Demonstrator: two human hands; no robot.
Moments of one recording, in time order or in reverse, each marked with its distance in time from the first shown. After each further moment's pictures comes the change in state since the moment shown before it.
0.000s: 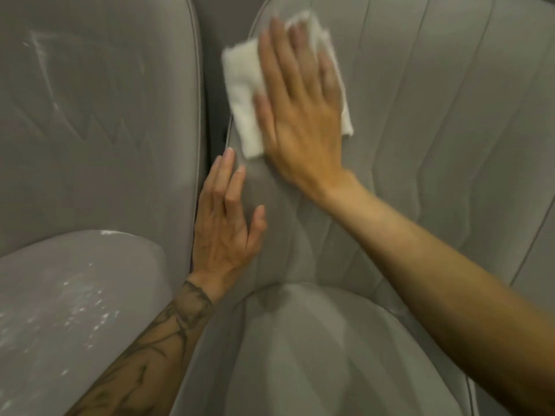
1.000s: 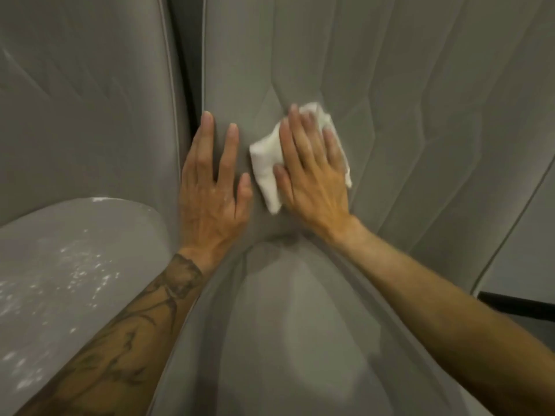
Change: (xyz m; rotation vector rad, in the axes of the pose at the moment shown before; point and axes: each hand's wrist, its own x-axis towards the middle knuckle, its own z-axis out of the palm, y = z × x) left_hand -0.035 -0.008 -0.006 0.116 -0.089 0.008; right_hand -0.178 0.006 0.020 0.030 -0.132 0.024
